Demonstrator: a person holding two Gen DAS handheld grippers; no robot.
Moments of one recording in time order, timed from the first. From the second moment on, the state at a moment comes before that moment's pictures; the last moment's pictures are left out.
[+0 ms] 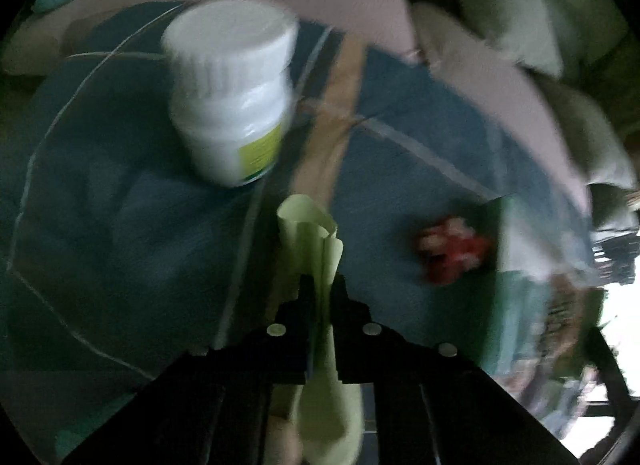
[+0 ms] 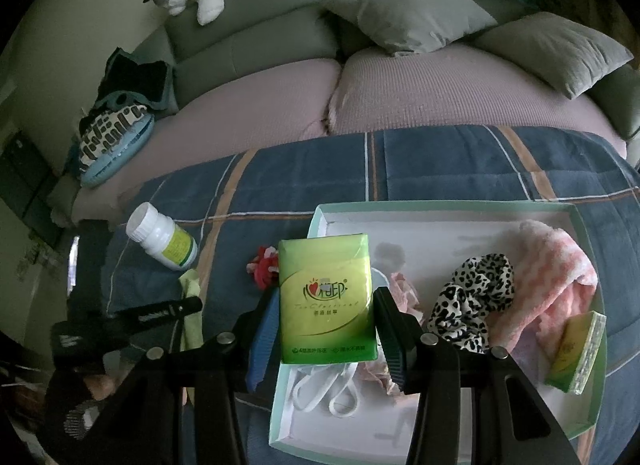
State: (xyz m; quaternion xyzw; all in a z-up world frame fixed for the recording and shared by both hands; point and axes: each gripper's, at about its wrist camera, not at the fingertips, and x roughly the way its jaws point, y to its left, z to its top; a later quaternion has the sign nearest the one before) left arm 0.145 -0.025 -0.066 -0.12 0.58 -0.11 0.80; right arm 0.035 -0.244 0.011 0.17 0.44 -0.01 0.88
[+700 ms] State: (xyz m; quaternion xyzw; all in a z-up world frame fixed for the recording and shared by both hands) left arm 0.089 -0.069 0.084 -0.13 0.41 -0.27 0.86; right arm -0.036 -0.340 0.085 0.21 0.32 -0.14 0.91
